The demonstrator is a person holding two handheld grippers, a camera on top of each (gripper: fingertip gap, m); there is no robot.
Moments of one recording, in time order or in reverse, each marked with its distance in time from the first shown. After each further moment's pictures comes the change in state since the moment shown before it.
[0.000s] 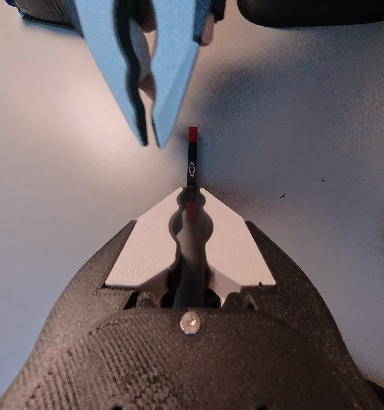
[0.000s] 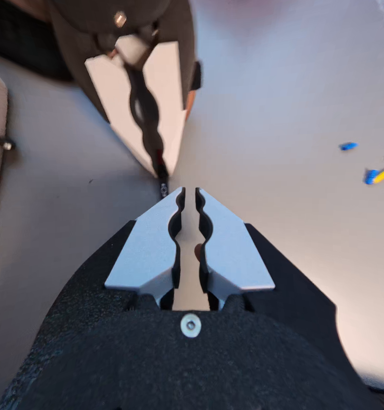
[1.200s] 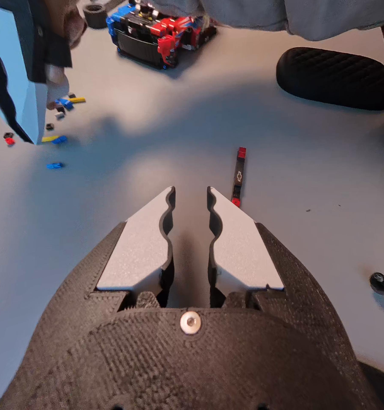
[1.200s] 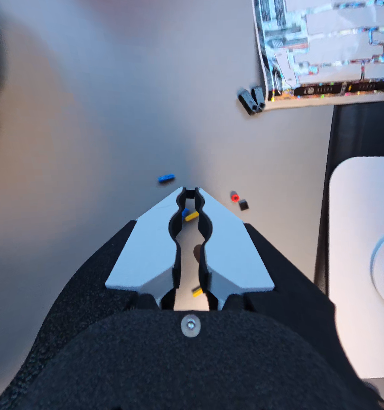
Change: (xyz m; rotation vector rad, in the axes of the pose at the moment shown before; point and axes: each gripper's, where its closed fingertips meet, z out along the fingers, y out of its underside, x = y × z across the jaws) left arm -0.051 -0.004 -0.036 0.200 -0.067 -0.191; right arm 0.196 -0.024 0.040 -0.179 -0.015 -0.089
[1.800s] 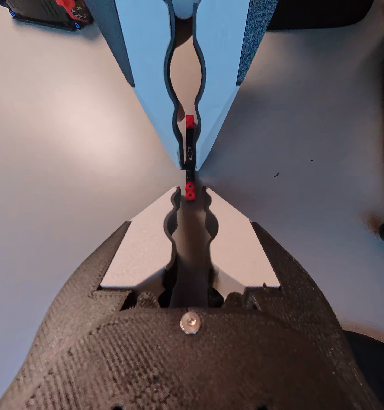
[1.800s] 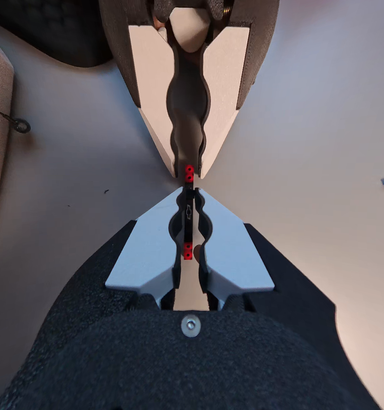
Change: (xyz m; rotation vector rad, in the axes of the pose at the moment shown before) left arm 0.048 0.028 0.014 -0.161 0.145 0.185; right arm -0.225 -0.002 -0.007 0.063 -0.027 -0.012
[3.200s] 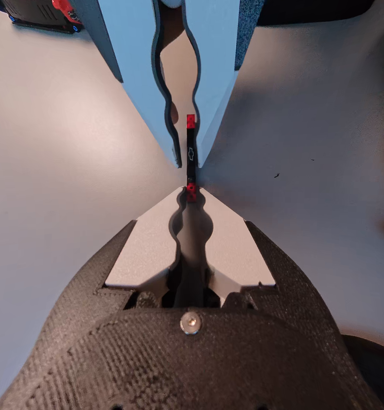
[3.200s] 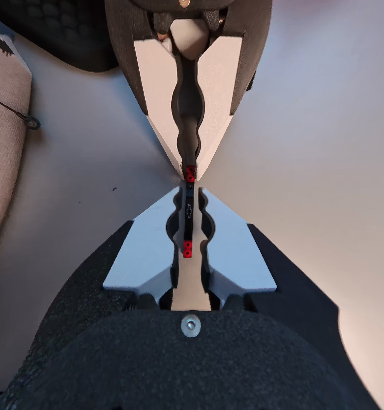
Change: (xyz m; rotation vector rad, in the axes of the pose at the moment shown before) left arm 0.001 -0.002 0.003 -0.011 -0.014 0.024; right arm -0.004 -0.002 -0.005 0.014 -0.048 0.015
